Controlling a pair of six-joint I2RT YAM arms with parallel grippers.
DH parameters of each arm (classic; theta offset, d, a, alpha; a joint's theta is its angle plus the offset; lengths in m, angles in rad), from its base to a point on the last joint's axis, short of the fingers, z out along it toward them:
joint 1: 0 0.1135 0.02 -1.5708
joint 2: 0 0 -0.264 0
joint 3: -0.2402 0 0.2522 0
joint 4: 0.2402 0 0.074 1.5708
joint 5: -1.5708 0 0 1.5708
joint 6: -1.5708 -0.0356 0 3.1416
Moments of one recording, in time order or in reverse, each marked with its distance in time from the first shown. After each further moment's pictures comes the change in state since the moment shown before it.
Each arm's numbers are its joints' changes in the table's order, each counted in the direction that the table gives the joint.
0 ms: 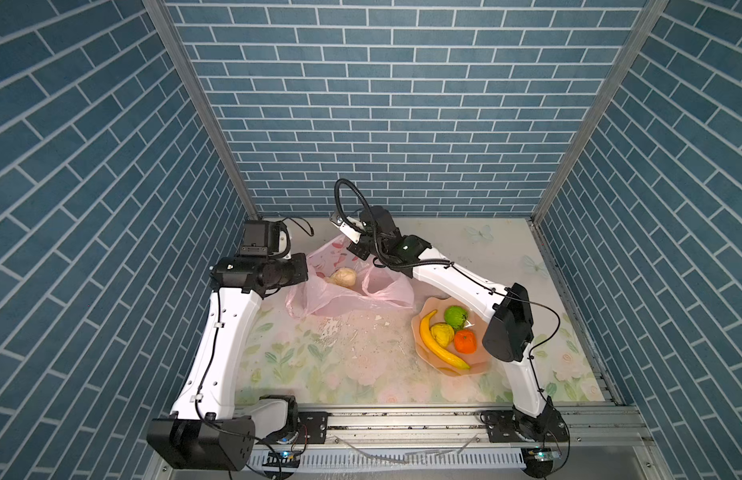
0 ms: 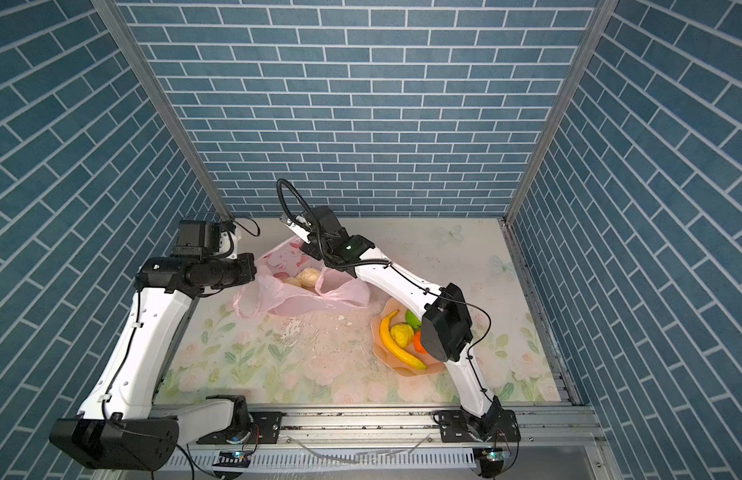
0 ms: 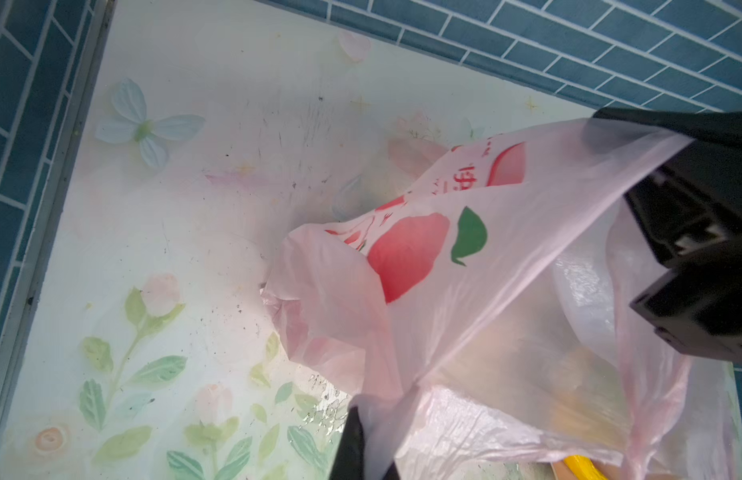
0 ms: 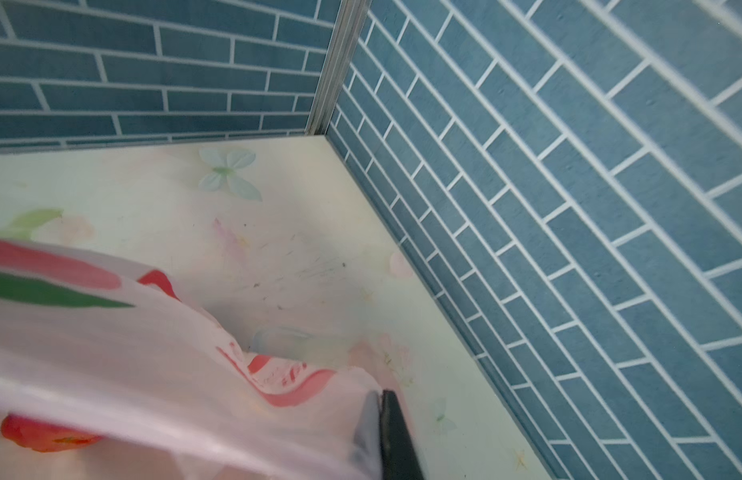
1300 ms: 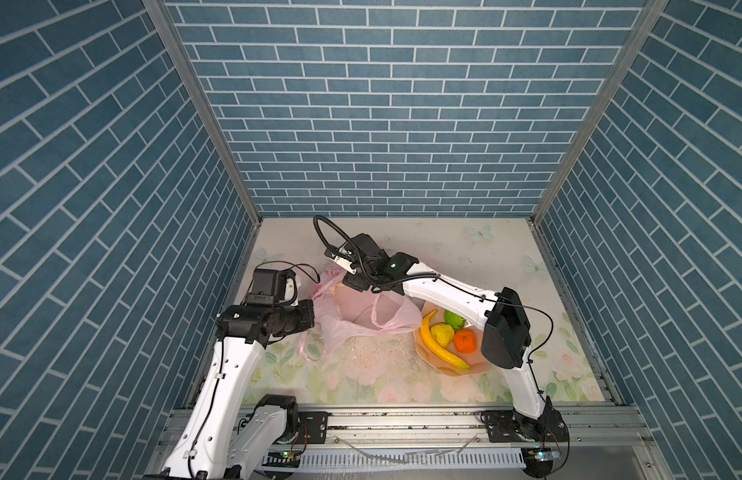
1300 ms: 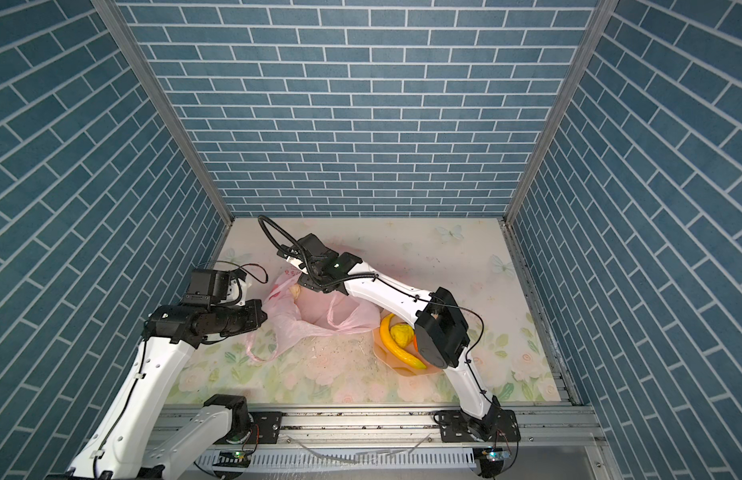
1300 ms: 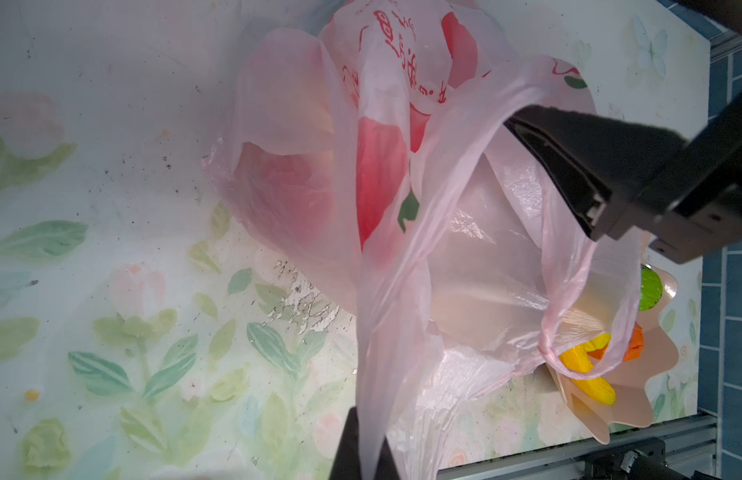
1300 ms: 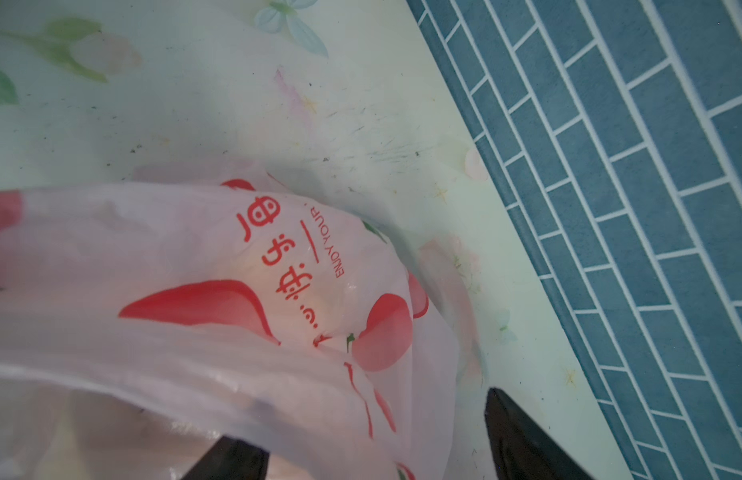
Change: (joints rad) left arm -0.062 -0.299 0.444 -0.008 -0.118 0.078; right arm 0.098 0.033 0.086 0.212 -0.093 -0.024
